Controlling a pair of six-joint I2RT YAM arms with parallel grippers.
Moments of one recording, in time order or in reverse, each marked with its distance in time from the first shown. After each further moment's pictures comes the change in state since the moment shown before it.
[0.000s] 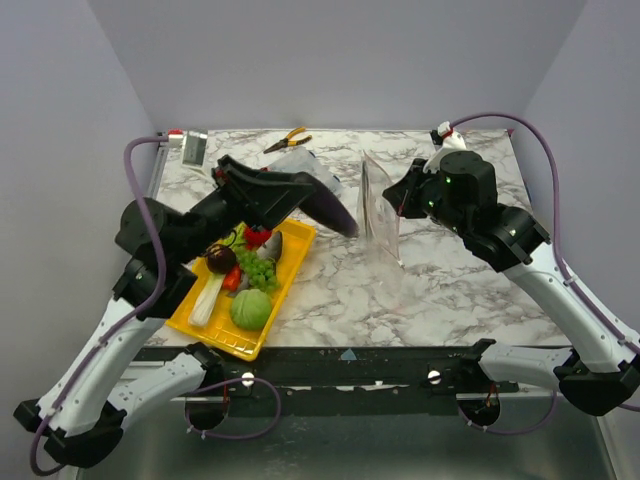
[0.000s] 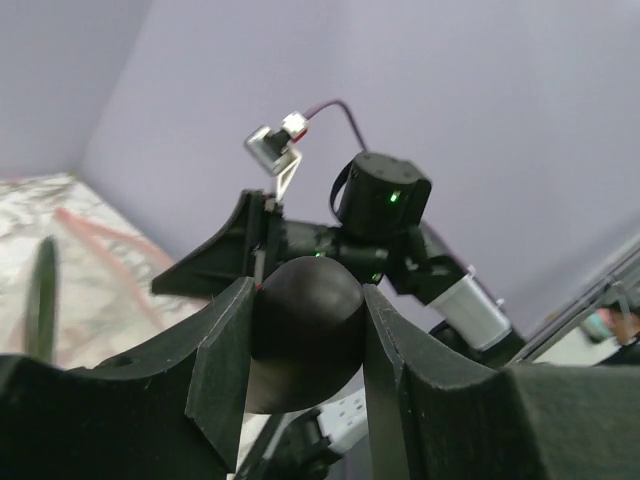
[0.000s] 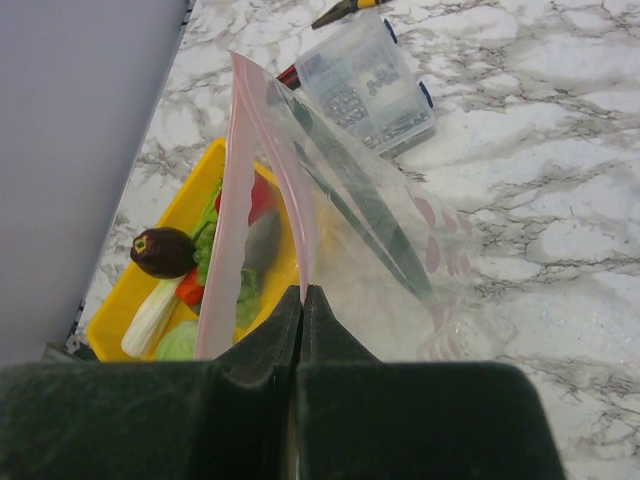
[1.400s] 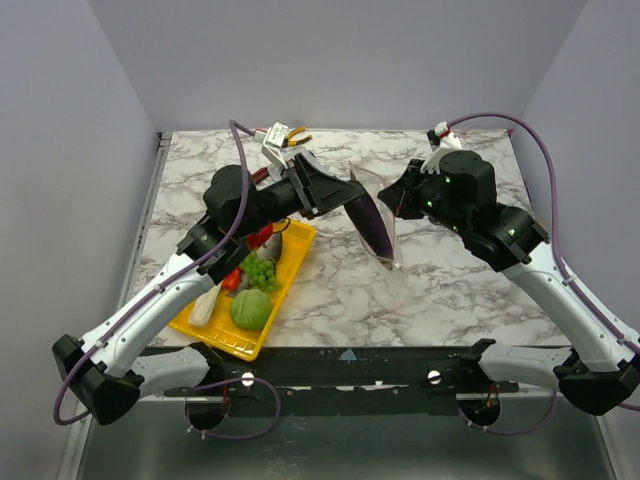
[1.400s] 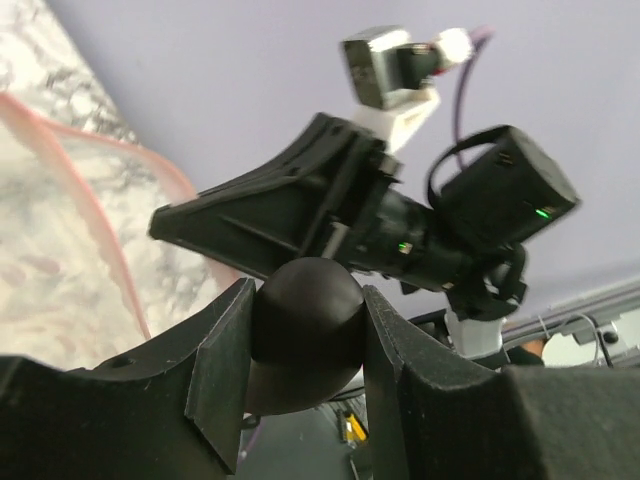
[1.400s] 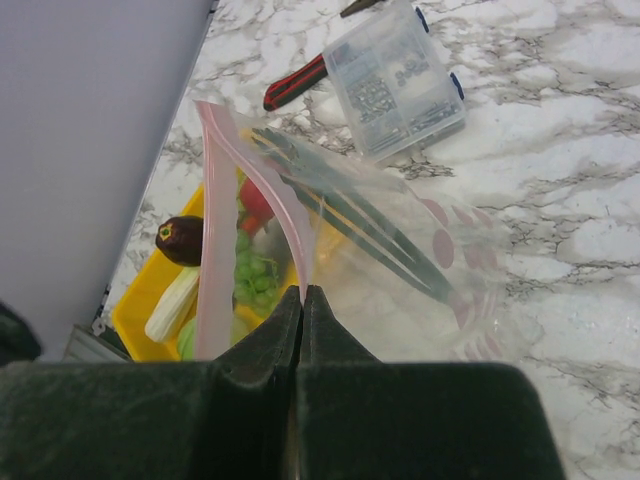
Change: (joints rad) left arm -0.074 0.277 -0.044 0.119 0.036 -0.278; right arm -0.001 0.004 0.000 0.013 -0.060 0.021
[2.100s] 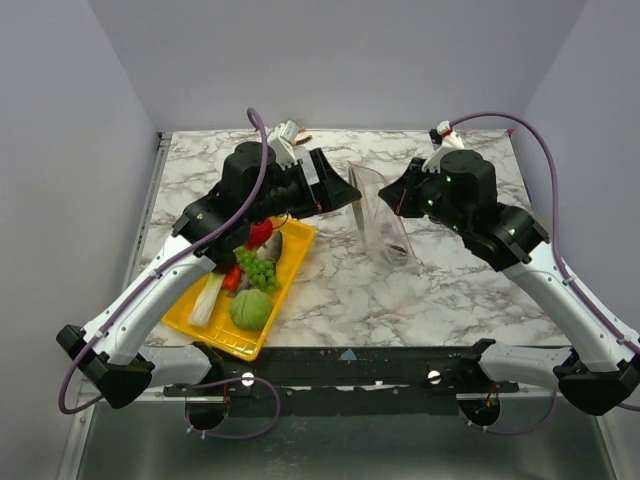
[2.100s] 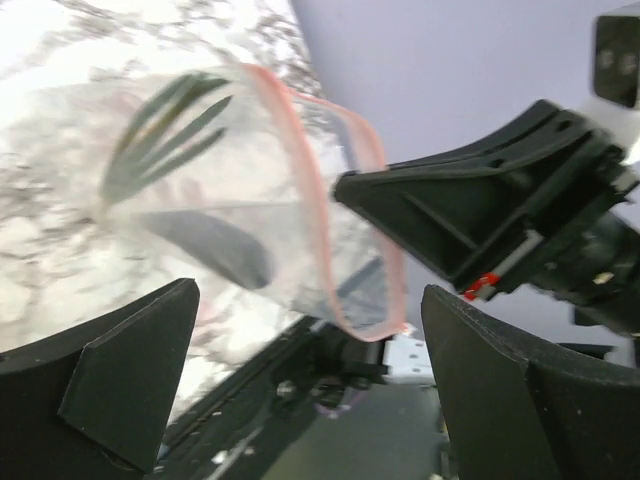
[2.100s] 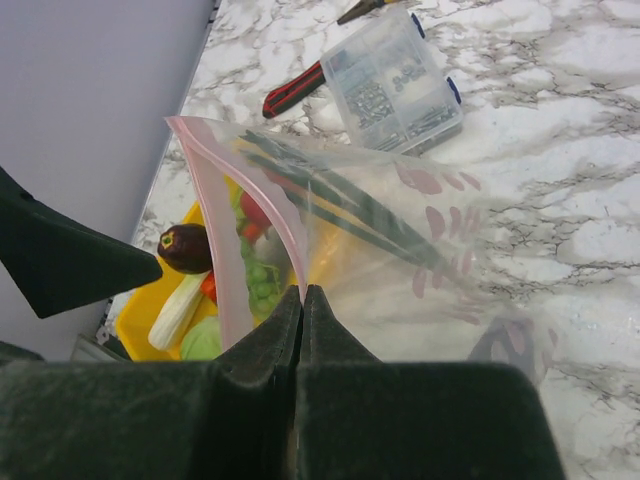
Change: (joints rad) left arm -0.003 0.143 0.283 -0.572 -0.137 0.196; right arm 0.000 0.000 0.000 0.009 -0.003 0.014
